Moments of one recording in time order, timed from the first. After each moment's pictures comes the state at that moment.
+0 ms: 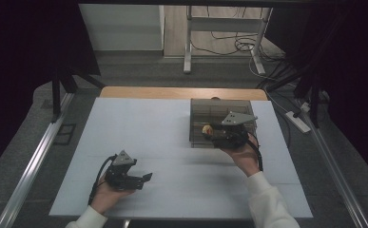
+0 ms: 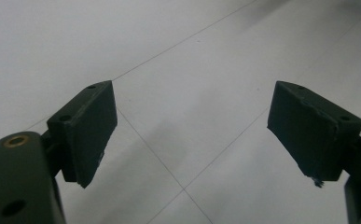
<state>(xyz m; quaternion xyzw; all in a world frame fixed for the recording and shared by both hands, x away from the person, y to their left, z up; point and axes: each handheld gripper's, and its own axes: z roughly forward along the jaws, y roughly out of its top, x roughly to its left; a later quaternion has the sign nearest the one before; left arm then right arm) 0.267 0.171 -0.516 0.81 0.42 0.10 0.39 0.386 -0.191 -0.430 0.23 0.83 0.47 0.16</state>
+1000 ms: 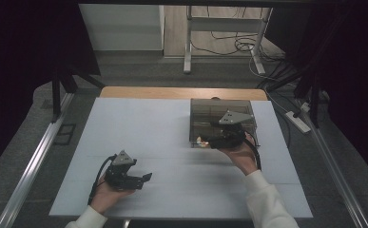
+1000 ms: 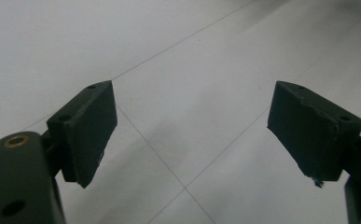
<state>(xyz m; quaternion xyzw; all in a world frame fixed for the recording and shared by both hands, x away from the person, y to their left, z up) 0.267 0.172 -0.516 0.81 0.42 0.10 0.39 0.389 -0.185 -0.432 0.24 0.83 0.47 0.17</state>
